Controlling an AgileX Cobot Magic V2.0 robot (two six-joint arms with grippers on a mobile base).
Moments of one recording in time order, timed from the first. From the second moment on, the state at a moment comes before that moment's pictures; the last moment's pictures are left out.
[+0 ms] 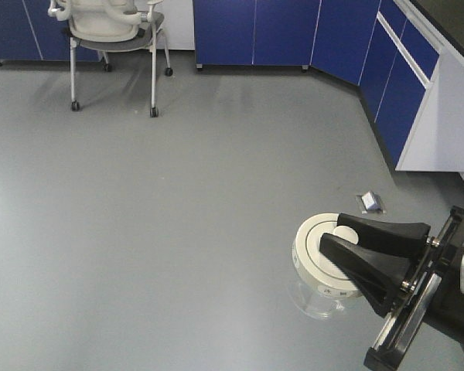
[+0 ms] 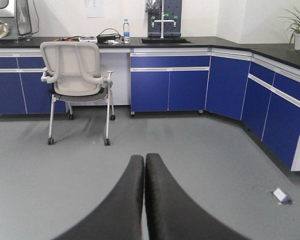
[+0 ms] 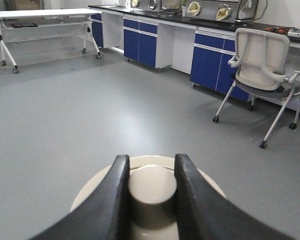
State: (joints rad) left arm -0.08 0.14 -0.21 0.08 0.20 -0.14; right arm 0.30 0.80 -0.39 -1.19 -0.58 1.05
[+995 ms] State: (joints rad) left arm -0.08 0.14 -0.21 0.08 0.20 -0.14; right arm 0.30 0.80 -0.39 -1.19 -0.58 1.05
